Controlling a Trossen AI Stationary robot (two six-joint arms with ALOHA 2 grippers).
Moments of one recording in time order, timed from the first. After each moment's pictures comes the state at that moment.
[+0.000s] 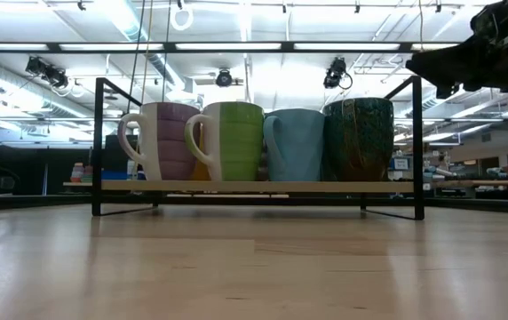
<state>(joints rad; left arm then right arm) -0.23 1.46 1.66 -0.69 -0.41 -0.22 -0.11 0.01 0.01 0.17 0.02 -0.10</state>
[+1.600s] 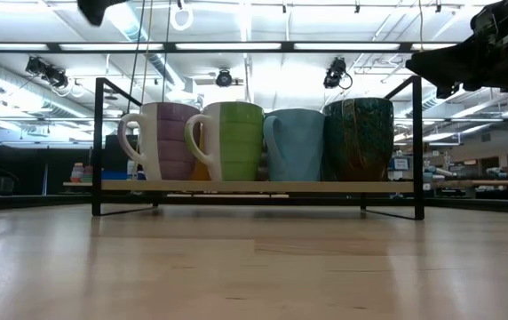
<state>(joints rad) -0.07 0.52 0.69 -0.26 -0.17 -0.11 -0.11 0.01 0.01 0.17 0.03 -0.10</state>
